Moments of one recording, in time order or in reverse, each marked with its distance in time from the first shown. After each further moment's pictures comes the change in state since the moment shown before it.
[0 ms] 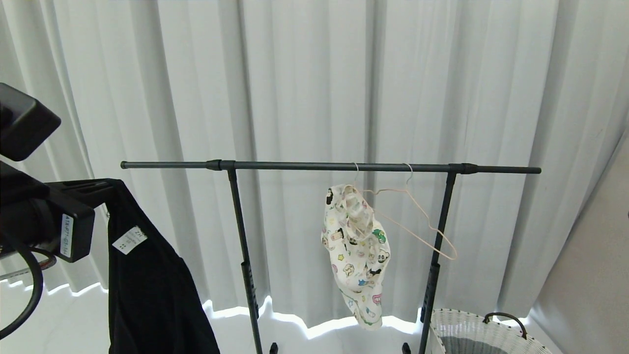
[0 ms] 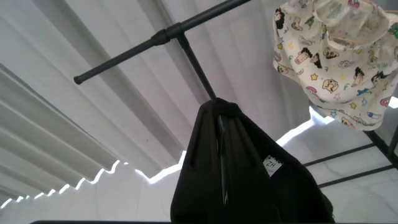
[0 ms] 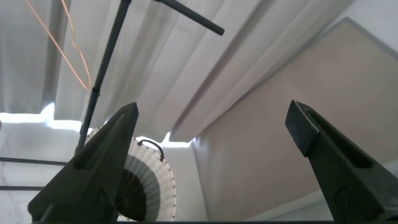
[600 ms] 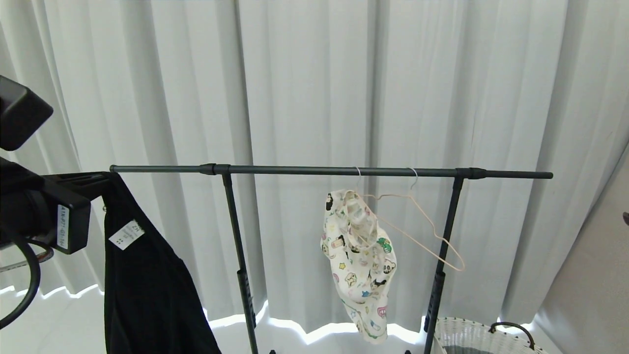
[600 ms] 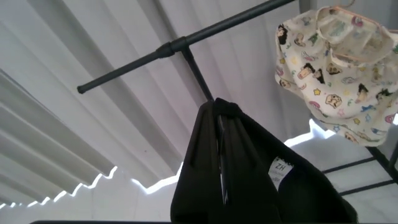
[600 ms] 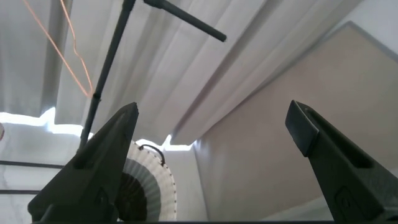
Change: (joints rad) left arm 0.002 0.000 -0.022 0.000 0.003 -0.015; right arm -0.001 0.012 -0.002 -0.001 0.003 0.002
